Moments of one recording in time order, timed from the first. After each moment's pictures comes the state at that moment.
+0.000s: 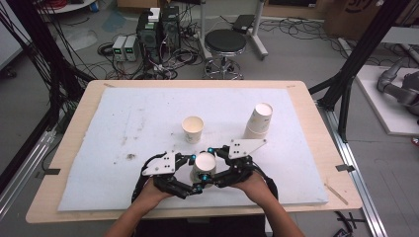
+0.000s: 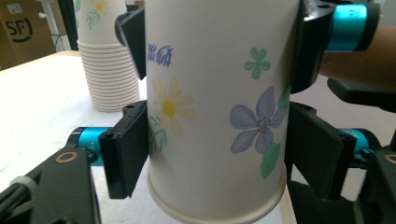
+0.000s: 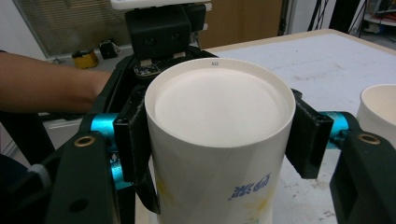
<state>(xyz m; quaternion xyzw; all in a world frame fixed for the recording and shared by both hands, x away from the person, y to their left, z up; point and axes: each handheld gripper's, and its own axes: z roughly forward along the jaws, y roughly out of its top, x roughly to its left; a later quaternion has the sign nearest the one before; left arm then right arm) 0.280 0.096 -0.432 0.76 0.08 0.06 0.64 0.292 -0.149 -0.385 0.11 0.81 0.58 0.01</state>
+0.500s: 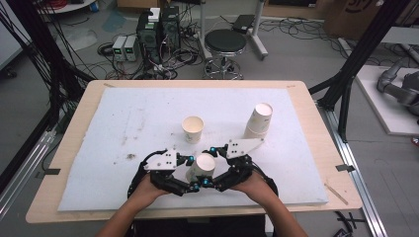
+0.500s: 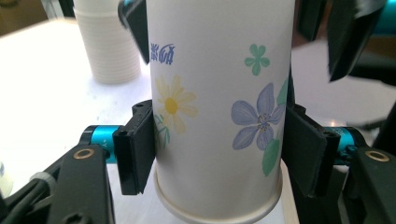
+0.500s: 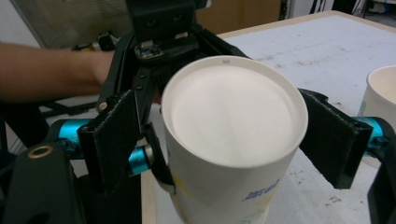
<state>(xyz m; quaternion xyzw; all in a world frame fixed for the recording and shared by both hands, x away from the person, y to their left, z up) 0.285 0.101 -0.417 0.82 0.09 0.04 0.57 0.291 -0.147 -0.383 0.12 0.82 0.56 0.00</state>
